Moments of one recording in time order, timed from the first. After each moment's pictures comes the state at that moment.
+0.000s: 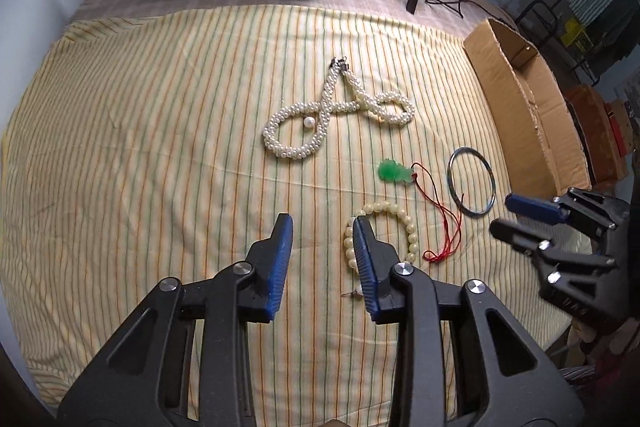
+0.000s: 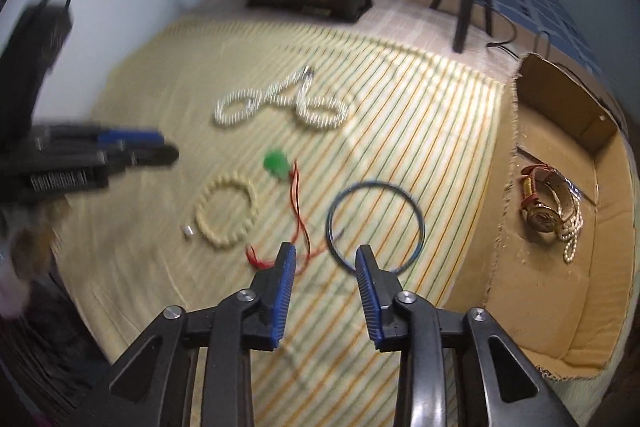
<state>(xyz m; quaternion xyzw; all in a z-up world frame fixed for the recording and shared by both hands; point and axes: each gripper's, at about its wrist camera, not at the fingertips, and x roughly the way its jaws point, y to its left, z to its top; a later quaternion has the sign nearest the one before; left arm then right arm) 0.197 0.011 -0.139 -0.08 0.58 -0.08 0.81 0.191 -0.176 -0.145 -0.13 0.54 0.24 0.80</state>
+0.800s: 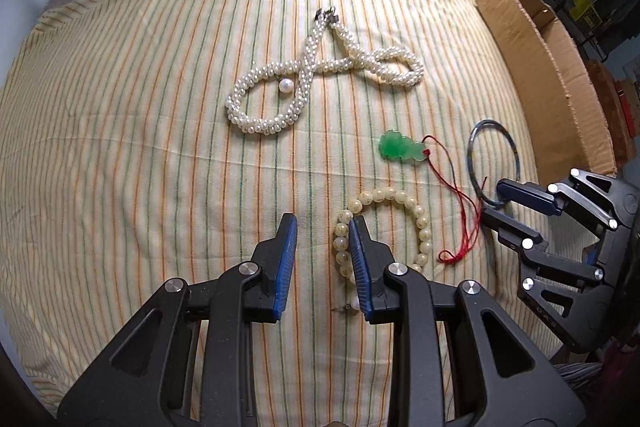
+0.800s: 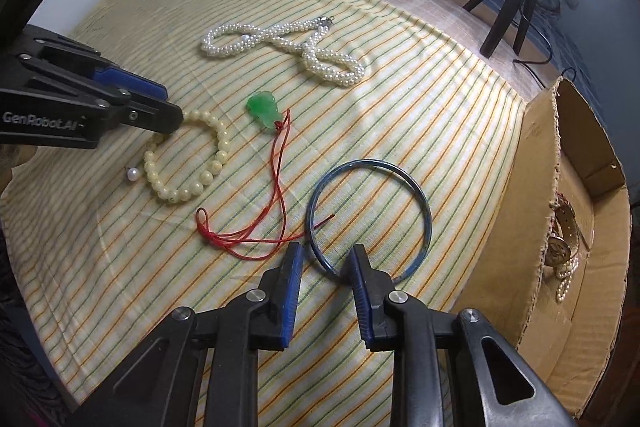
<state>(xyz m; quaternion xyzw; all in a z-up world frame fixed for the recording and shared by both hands) 0.212 -0.013 -0.180 -0.05 0.62 -0.08 0.78 0.188 -0.159 -0.184 -0.24 0.53 0.23 0.78</state>
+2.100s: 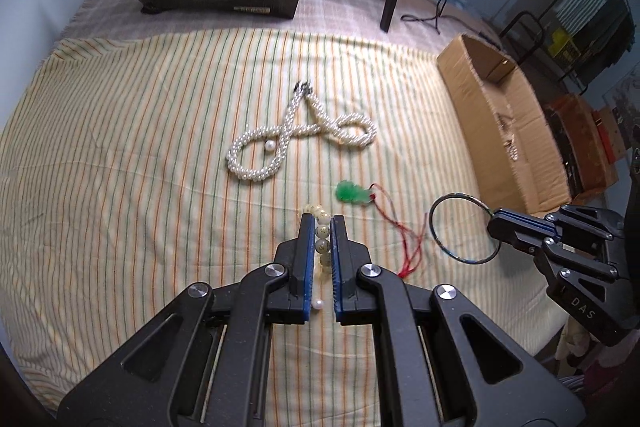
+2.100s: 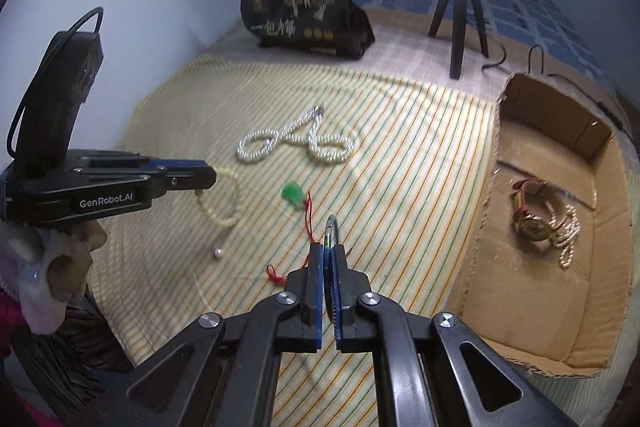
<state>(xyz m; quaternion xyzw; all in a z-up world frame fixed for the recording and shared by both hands) 0.196 -0.010 -0.118 -0.10 0.55 -0.09 0.83 0.188 -0.195 -0.108 -0.06 0.50 0.26 0.82</state>
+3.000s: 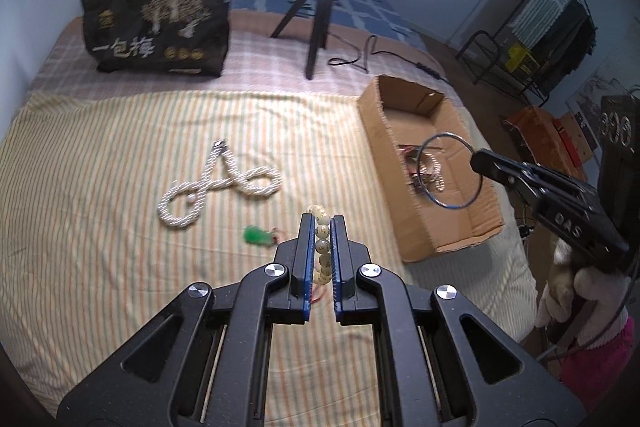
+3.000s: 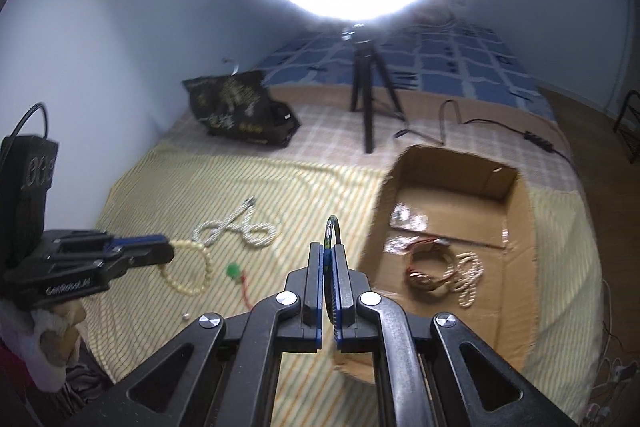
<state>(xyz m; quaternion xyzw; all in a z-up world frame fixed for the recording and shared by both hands) 0.193 -0.063 -0.061 -0.11 0.49 -0.16 0.85 0.212 -0.274 -0.040 -0.01 0.42 0.19 0.89</state>
